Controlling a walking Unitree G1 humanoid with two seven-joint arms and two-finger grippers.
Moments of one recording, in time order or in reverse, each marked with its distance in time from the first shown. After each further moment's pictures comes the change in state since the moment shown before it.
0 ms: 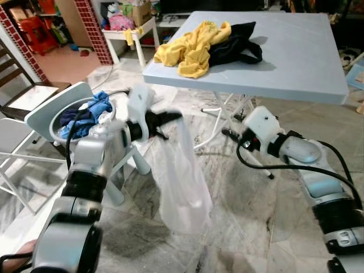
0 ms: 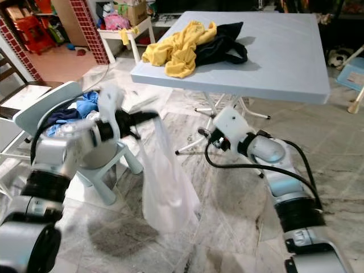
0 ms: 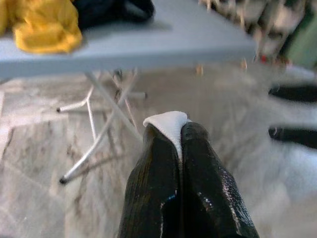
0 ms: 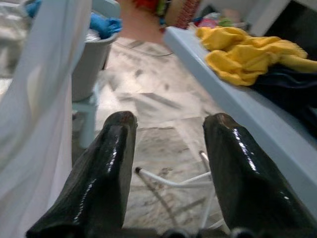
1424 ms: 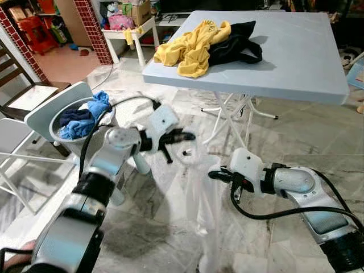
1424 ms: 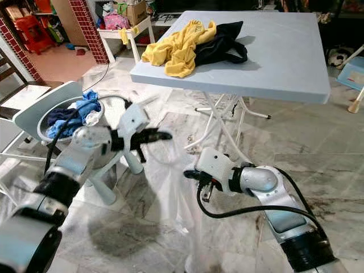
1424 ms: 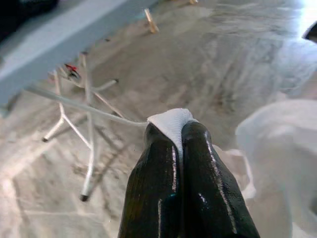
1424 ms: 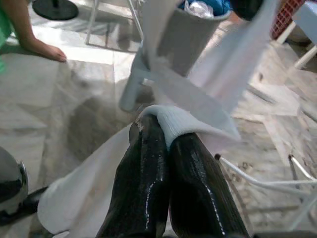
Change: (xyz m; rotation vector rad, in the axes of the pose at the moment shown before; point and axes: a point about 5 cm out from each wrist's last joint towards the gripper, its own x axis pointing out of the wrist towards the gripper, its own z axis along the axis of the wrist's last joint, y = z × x) left arm 0.010 -0.015 -0.040 0.440 0.161 -0.288; right arm -0.026 0.069 -0.015 0.024 0.104 0.464
